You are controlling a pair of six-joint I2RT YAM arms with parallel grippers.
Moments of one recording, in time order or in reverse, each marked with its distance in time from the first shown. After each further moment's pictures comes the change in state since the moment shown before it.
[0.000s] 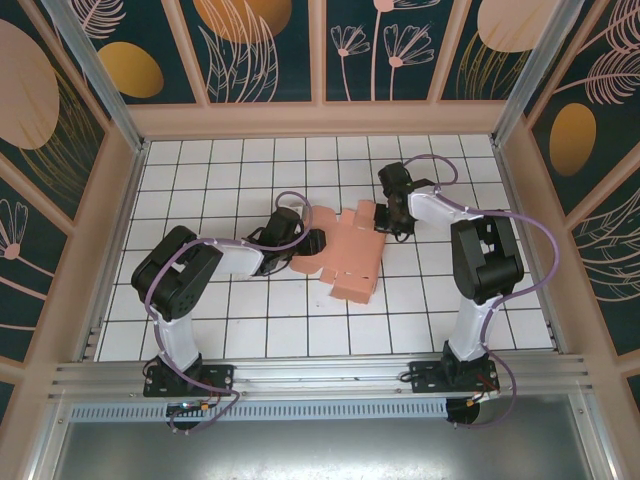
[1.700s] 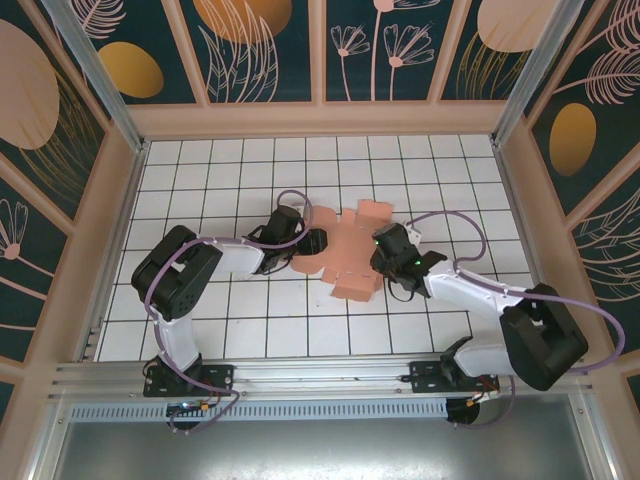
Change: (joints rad) left arm 0.000 0.000 0.020 -0.032 0.027 -0.001; right arm 0.288 -0.554 -0.642 0.387 0.241 0.524
